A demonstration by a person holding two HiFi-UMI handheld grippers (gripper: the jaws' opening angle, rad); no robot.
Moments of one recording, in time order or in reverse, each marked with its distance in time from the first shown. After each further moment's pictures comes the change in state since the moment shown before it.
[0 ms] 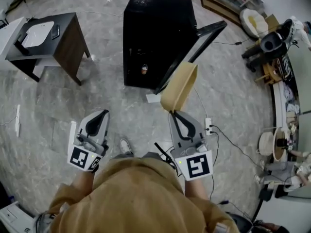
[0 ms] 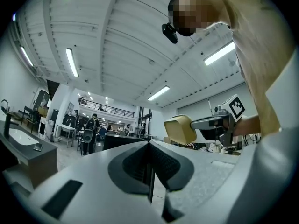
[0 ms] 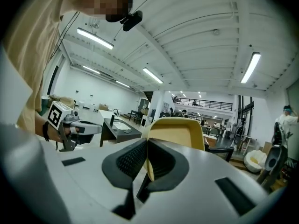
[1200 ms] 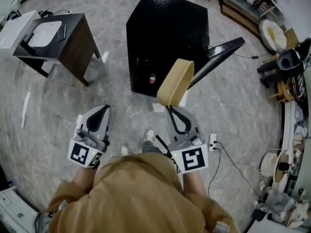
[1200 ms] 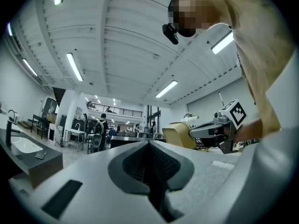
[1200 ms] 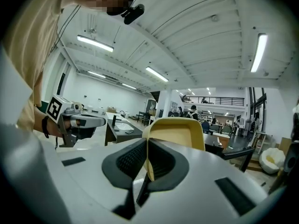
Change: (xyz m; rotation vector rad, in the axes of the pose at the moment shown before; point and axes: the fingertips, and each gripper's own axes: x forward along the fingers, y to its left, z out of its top) left arm 0.130 0.058 -0.003 0.053 0.013 0.123; right arm 0.128 -0.099 -0.043 -0.003 -0.002 0.151
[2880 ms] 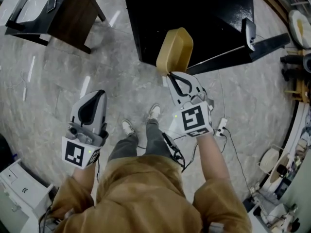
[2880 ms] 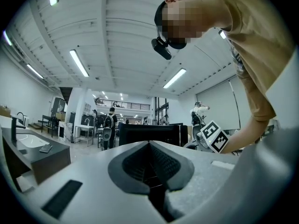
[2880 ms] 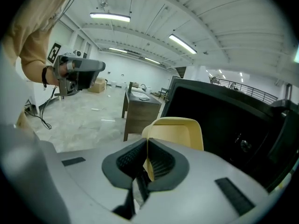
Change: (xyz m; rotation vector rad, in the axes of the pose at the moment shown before) left arm 0.087 0.069 -0.093 0.010 0.092 0.115; right arm 0.180 -0.055 -0.209 -0.184 0.343 0.310
